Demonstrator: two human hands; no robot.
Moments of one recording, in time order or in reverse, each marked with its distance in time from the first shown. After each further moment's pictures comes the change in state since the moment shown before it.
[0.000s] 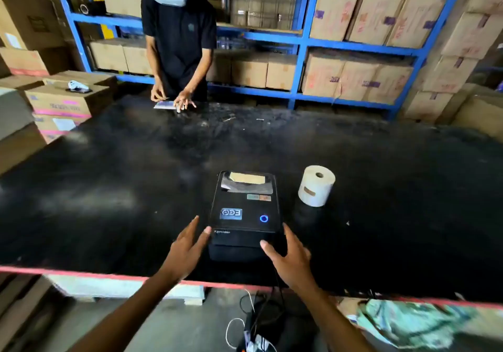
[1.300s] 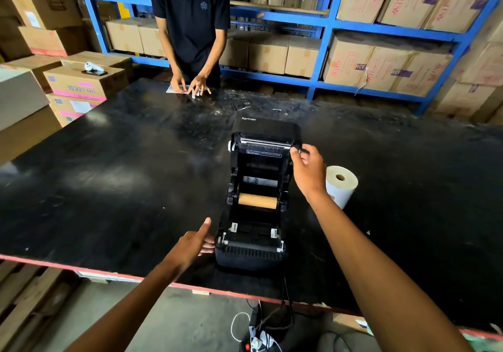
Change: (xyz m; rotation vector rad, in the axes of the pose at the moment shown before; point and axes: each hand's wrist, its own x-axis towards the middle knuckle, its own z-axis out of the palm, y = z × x) left_hand 0.042 -0.007 -0.004 -0.169 -0.213 -0.285; right_hand 0.165 -0.101 -0.048 0.330 0.187 -0.103
